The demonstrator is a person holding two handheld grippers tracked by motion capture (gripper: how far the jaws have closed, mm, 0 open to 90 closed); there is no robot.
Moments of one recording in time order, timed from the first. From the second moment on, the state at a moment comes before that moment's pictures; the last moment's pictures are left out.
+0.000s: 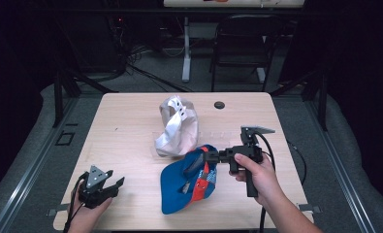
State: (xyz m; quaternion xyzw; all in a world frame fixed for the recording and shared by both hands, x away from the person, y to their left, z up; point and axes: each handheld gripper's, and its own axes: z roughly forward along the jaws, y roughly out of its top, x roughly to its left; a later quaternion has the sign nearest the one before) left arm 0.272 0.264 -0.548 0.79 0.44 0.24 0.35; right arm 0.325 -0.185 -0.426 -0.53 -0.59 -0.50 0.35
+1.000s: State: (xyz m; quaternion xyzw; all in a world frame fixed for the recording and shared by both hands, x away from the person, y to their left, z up) left arm 0.272 0.266 -0.547 0.78 0.45 0.24 0.36; right arm 0.327 -0.197 -0.371 -0.53 -0.58 -0.53 0.32
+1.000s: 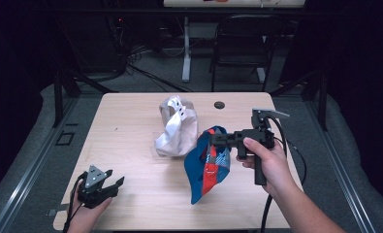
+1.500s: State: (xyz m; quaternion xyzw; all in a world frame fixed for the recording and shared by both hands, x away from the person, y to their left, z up) left arm 0.273 0.271 -0.546 0.78 0.45 0.24 0.37; right arm 0.333 -0.208 -0.334 -0.54 -0.58 -0.54 0.29
